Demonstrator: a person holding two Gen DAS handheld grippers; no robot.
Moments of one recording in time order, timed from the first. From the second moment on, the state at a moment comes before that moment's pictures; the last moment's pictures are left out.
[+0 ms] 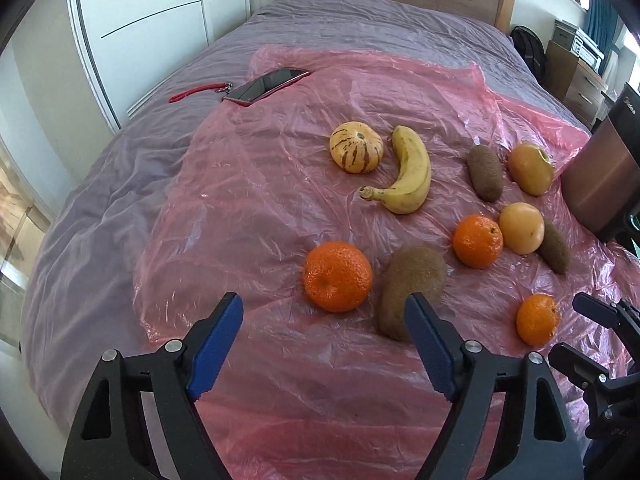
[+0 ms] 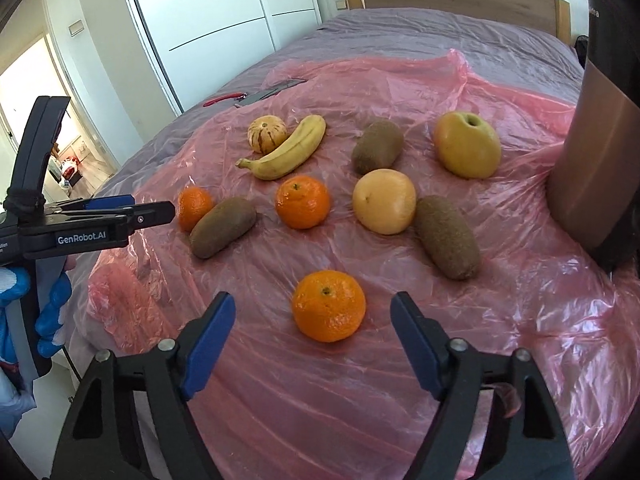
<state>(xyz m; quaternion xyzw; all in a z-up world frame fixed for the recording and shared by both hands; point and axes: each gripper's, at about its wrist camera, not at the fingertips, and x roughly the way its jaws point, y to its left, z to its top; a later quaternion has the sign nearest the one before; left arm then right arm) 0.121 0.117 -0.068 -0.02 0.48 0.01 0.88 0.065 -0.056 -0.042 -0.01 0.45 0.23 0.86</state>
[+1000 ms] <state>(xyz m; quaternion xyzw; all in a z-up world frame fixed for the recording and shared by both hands) 0.152 0.113 -0.117 -0.02 0.49 0.00 0.87 0.083 -0.046 -0.083 -0.04 0.48 0.23 0.84</state>
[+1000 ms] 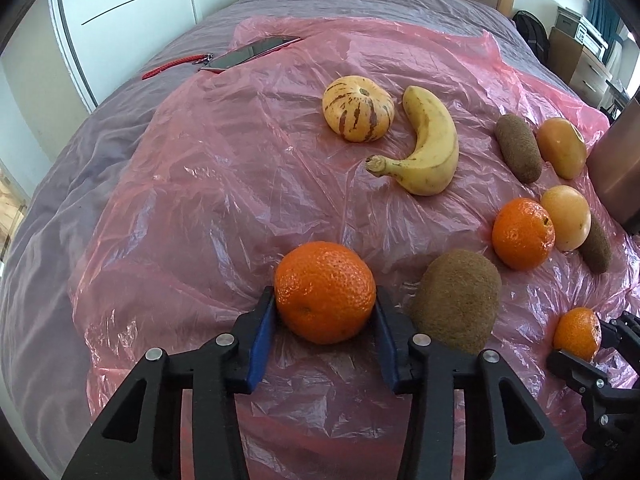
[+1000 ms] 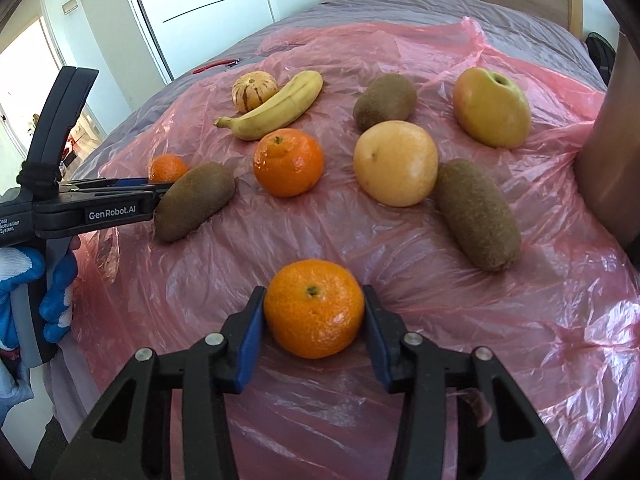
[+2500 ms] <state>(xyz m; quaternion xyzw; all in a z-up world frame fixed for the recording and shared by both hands) 0.054 -0.193 0.071 0.04 0.37 -0.25 0.89 0.017 -0.355 0.058 0.06 0.36 0.03 0.93</state>
